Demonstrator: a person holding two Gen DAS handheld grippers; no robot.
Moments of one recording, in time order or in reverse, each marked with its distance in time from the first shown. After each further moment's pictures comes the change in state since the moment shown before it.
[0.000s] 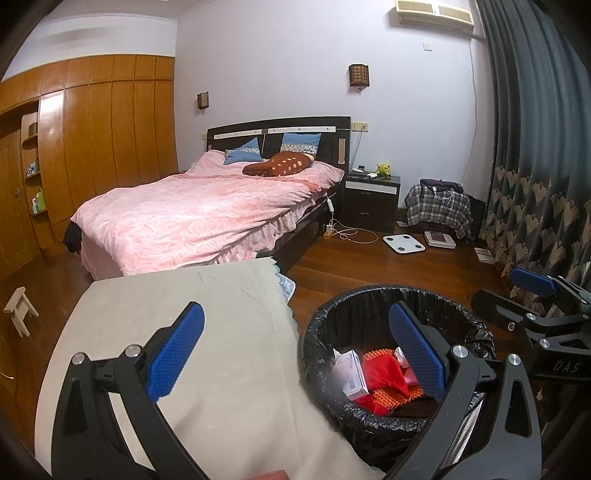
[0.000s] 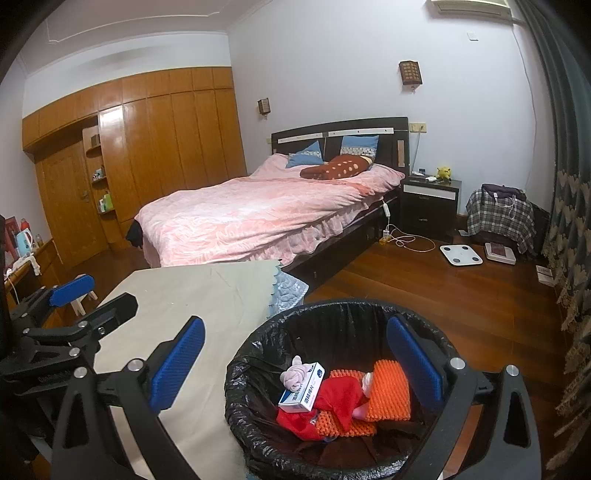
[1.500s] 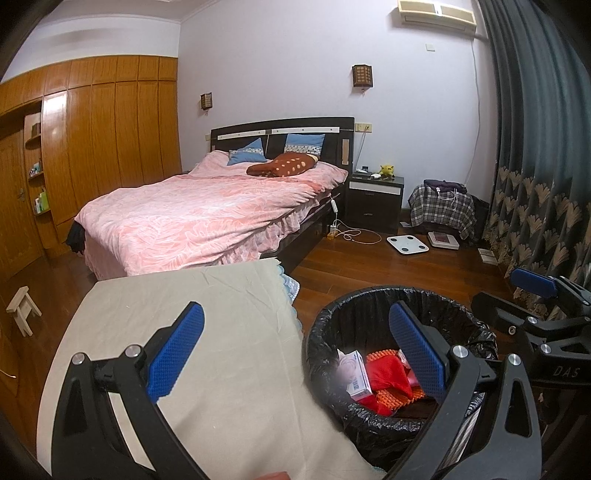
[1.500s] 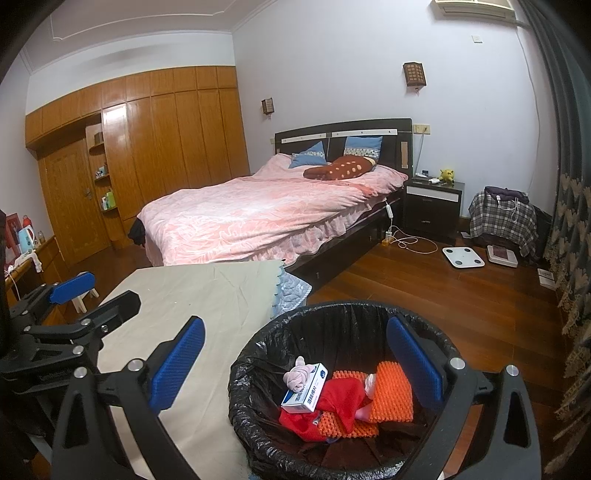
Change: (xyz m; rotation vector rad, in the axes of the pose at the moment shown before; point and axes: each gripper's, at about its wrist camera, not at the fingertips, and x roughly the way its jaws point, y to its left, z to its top) left arm -0.002 0.002 0.003 -0.003 -0.002 0.008; right arm 0.000 0.006 -0.001 -0.005 -0.001 0.000
